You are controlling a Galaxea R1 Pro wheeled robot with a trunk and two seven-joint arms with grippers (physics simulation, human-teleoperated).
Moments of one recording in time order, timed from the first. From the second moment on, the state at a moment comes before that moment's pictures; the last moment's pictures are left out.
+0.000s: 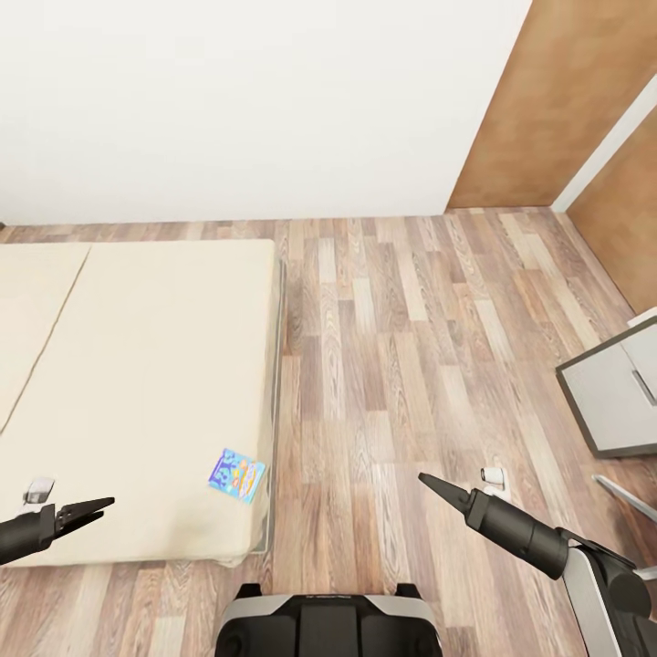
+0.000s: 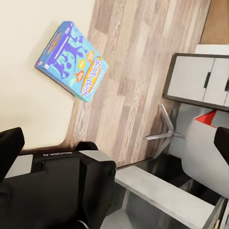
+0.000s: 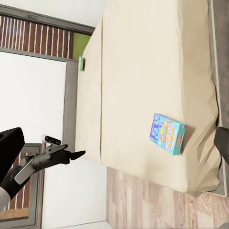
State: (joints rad) left arm -0.41 0.54 0.52 -0.85 0.02 0.80 -1.44; right arm -0.19 -0.06 -0.32 -1.55 -0.45 0.86 1.06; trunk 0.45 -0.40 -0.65
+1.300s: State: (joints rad) left arm -0.41 0.54 0.52 -0.85 0.02 0.80 -1.44; right arm -0.19 -0.06 -0.32 -1.56 -0.45 0.85 1.06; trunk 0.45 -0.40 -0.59
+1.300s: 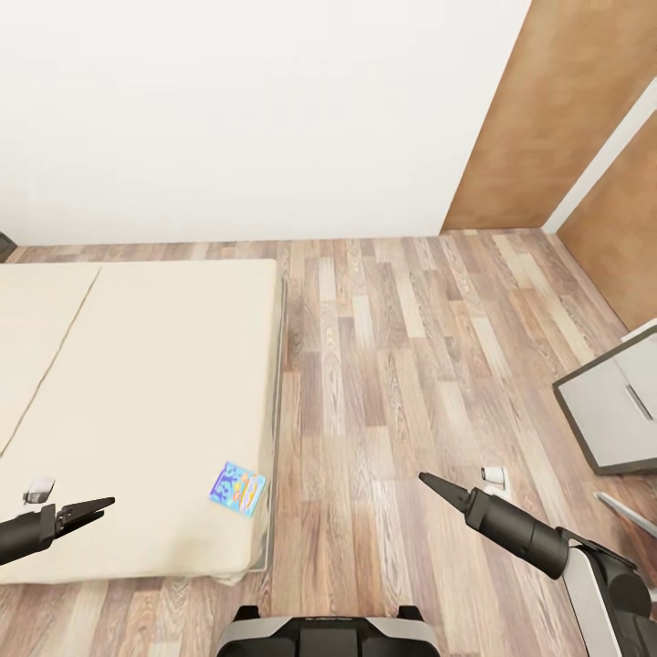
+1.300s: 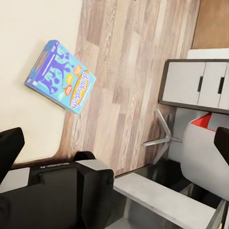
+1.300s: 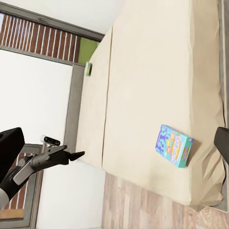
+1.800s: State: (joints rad) left arm -0.41 0.54 0.52 -0.85 0.02 0.79 -1.44; right arm -0.19 -0.06 -0.32 -1.56 -0.45 0.85 1.06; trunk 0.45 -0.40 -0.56
